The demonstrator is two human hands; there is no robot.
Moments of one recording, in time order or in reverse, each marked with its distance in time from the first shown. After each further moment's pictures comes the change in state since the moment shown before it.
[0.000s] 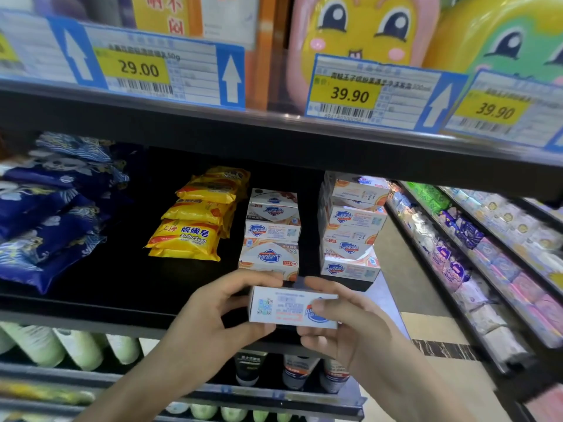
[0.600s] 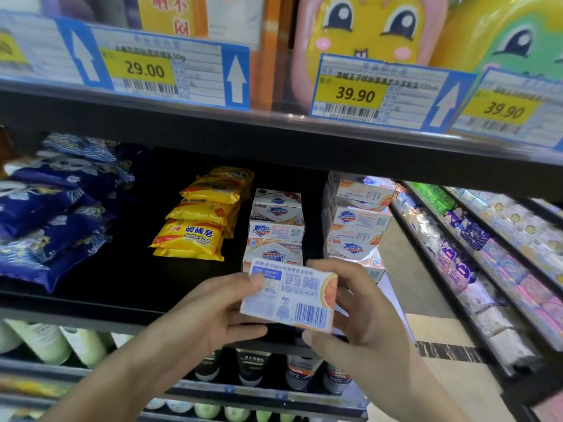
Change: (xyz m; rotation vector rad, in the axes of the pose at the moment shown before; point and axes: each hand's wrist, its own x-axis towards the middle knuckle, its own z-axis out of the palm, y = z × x) left_hand 0.012 0.008 -0.013 -0.475 -0.125 -0.496; right_hand -0.009 0.004 0.009 -0.515 -0.033 -0.517
